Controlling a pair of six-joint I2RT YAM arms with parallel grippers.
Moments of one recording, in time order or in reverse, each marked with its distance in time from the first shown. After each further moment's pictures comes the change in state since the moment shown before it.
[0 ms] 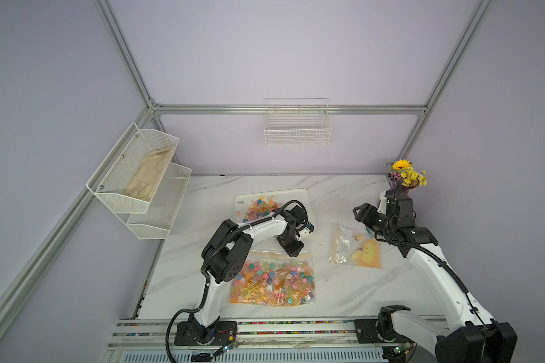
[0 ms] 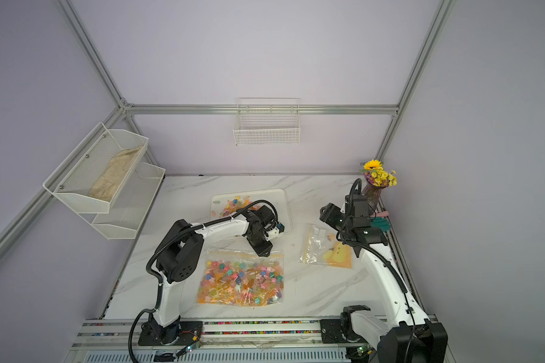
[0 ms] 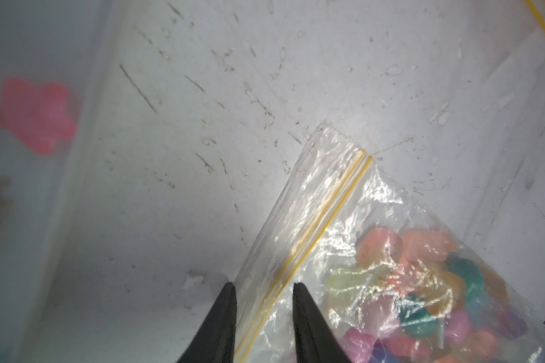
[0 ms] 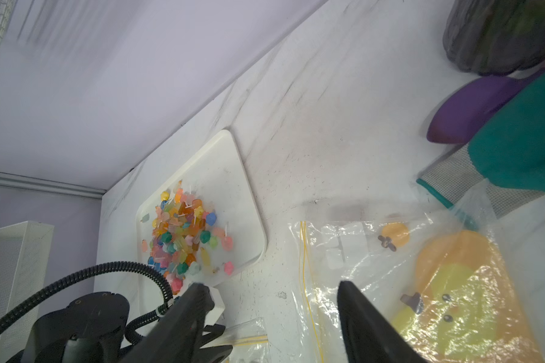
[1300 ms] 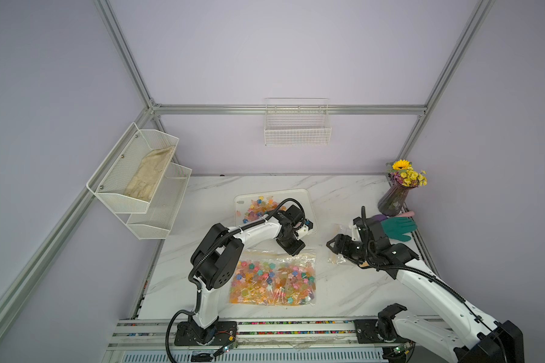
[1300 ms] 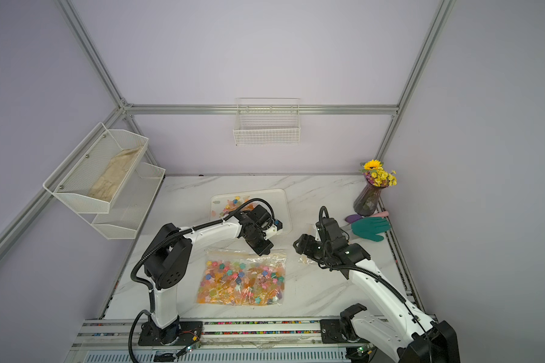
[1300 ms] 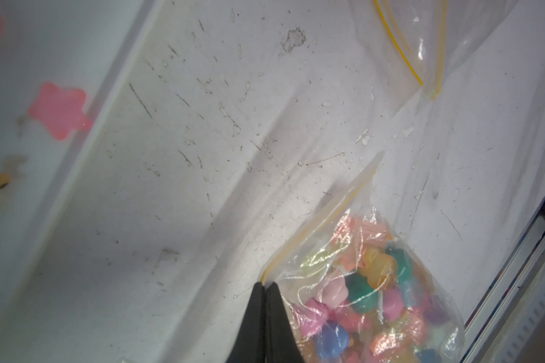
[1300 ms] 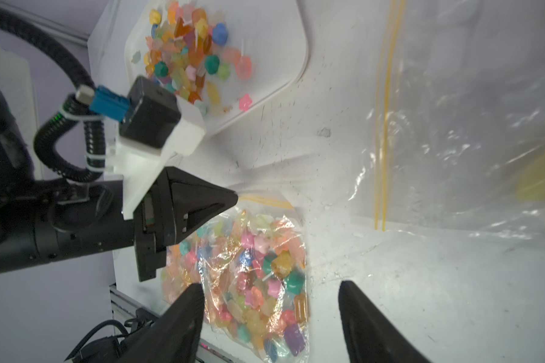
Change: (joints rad) left arm 0.003 -0.136 -0.140 0.138 0.089 -0.134; right arm 0.452 -0.091 -0.226 -0.083 -0.082 0.214
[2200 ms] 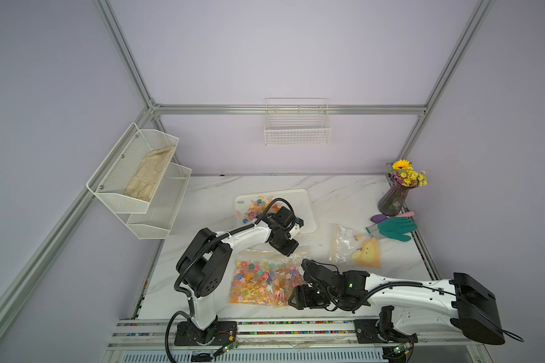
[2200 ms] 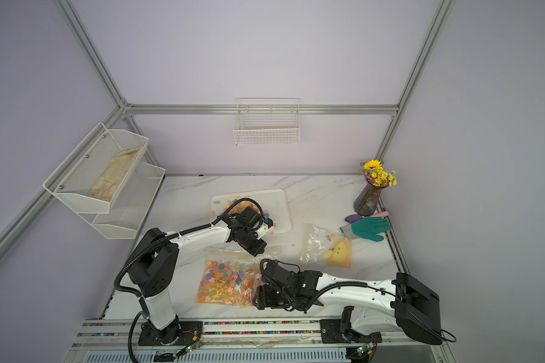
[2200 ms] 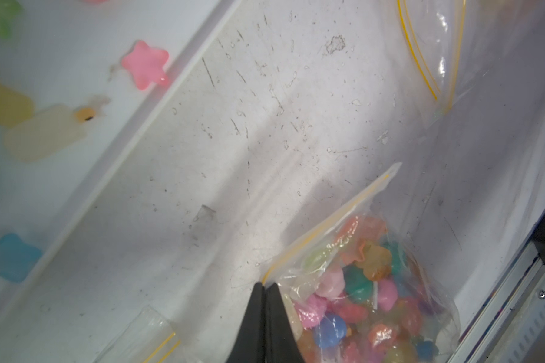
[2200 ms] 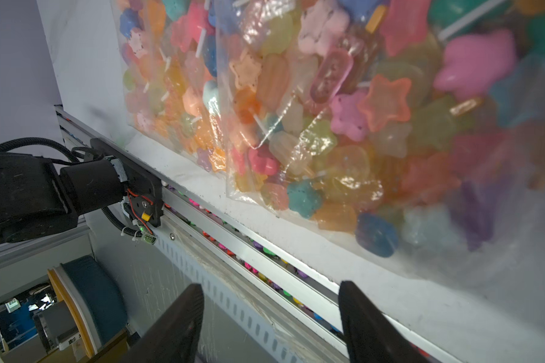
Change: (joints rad) left arm 0.046 -0.111 -0.137 0.097 -0.027 -0.084; right arm 0.665 0.241 -0.074 0.222 0.040 0.272
